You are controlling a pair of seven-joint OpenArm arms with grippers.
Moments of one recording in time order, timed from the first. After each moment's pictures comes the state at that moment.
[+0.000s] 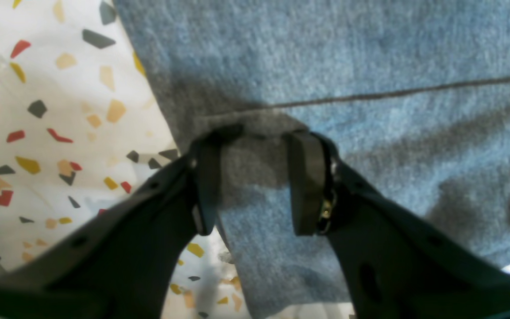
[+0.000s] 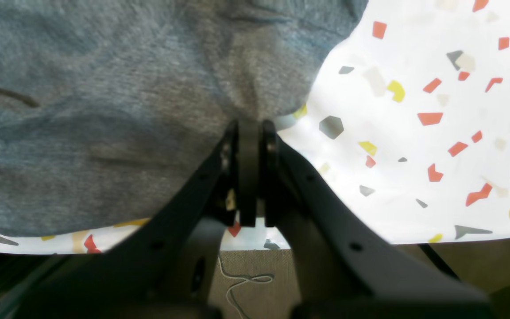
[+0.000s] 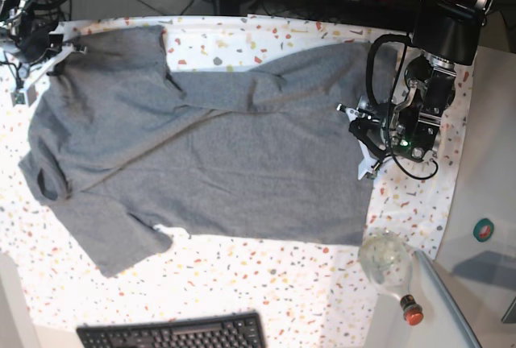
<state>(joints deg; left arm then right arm) -8.1 -22.2 15.5 70.9 -15.6 -9.3 65.6 -22.0 5.5 31.0 92.7 12.2 25.3 -49.6</state>
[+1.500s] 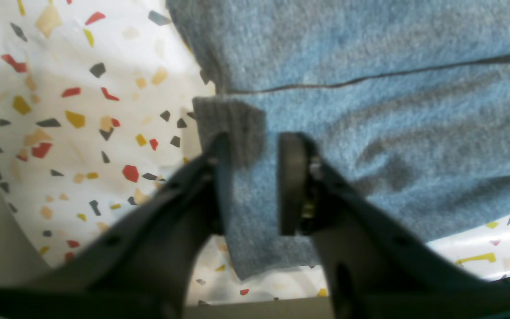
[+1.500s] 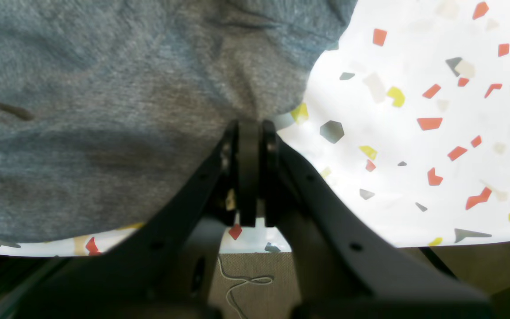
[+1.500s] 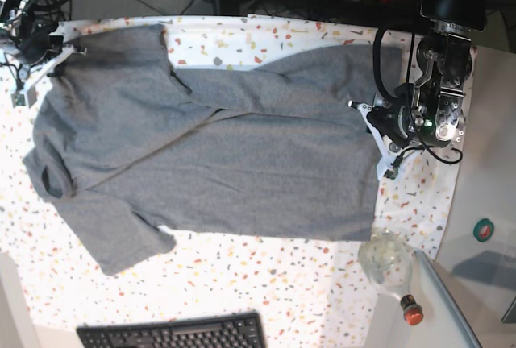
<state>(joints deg) 1.0 -22.1 4.9 87.7 -15.1 -9.4 69.1 -21.7 5.5 30.8 92.7 12.1 25.3 -49.6</state>
